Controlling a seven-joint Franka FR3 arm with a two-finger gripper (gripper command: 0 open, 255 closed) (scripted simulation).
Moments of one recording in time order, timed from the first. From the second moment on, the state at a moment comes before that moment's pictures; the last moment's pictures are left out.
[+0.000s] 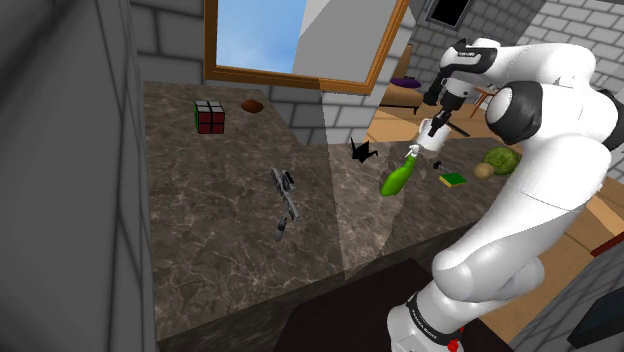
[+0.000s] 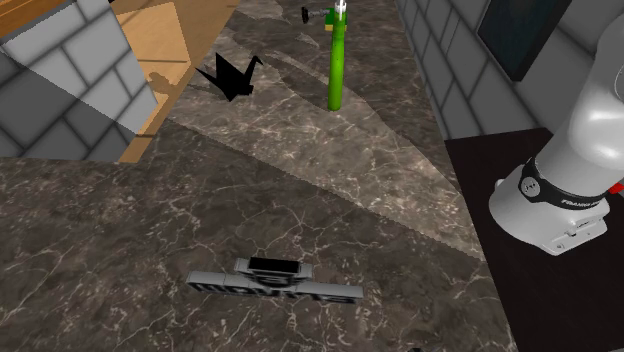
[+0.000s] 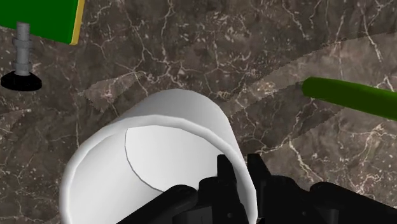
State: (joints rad) arm -0.48 0.22 -0.47 -1.56 0.09 1.74 -1.01
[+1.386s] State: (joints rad) arm -0.85 0.75 -0.47 -0.87 0.30 1.55 -1.26
